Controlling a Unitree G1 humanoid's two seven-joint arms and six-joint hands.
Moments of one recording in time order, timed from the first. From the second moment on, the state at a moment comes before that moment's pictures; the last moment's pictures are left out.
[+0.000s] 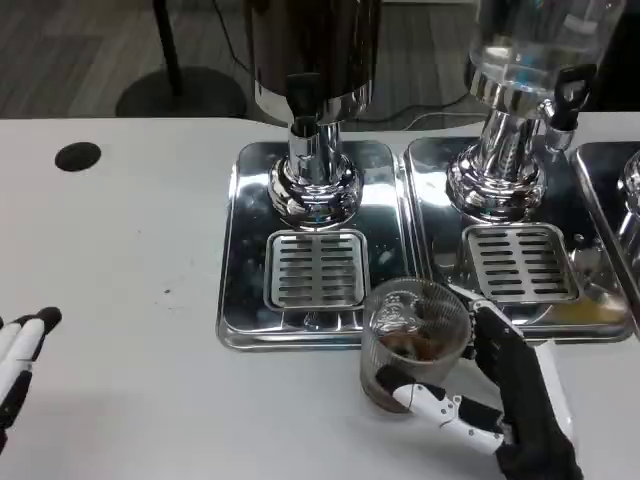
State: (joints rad) left arm 0.82 0.47 0.48 -0.40 0.71 -0.50 0.04; right arm 0.18 -0.01 0.13 0.39 -0.28 -0.64 -0.23
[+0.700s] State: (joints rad) left arm 0.81 0.47 0.47 -0.40 0.71 -0.50 0.04; right arm 0.17 -0.01 0.13 0.51 -0.27 -0.72 -0.22
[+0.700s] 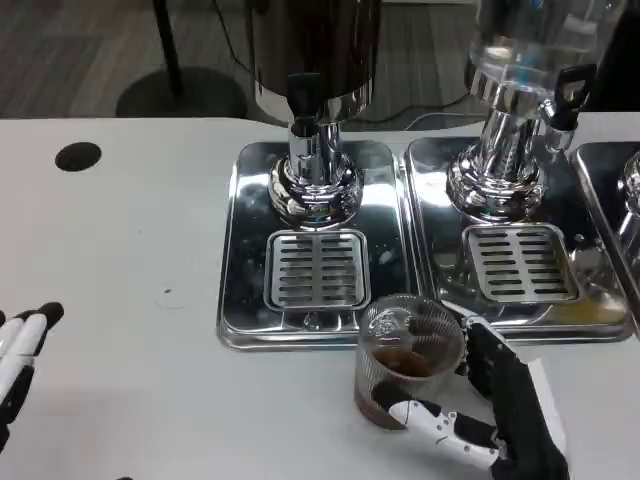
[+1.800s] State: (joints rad) left arm 0.81 0.47 0.47 -0.41 0.71 -0.50 0.04; right arm 0.15 -0.01 0.12 0.58 -0.27 -0.80 -0.22
